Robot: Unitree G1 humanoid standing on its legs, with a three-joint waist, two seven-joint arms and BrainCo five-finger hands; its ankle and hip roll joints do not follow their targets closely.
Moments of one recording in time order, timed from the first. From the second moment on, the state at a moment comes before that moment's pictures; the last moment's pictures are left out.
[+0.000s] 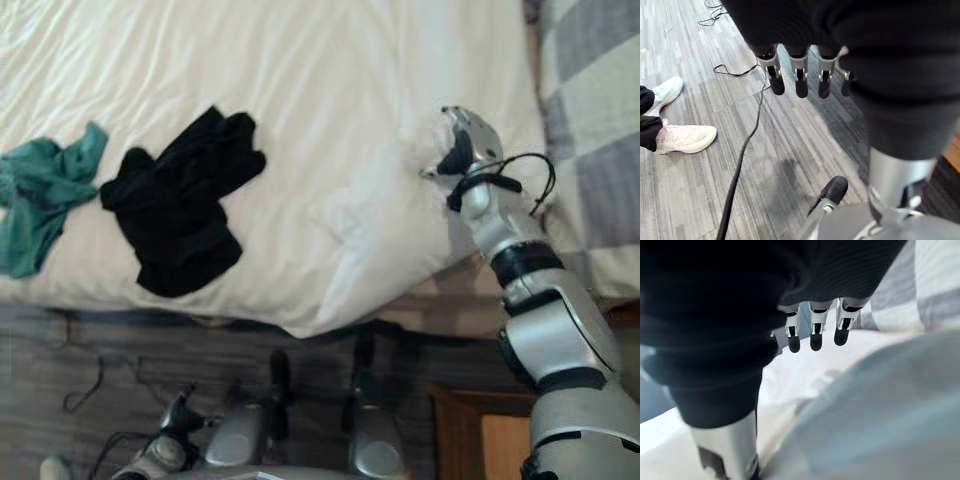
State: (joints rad) left arm -0.07 0.21 -0.35 1.19 0.17 -0.12 0.24; right arm -1.03 -0.69 0.53 1.02 -0.28 -0.04 -0.28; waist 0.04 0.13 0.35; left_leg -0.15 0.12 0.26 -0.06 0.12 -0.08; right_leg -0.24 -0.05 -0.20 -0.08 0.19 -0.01
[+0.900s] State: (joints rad) left arm -0.04 0.28 -0.19 1.20 0.21 -0.08 0.20; right arm 0.09 -0.66 -0.37 0.56 -0.03 -0.03 -0.46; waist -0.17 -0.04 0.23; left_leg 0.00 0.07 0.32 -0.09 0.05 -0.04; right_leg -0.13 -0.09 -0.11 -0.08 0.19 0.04
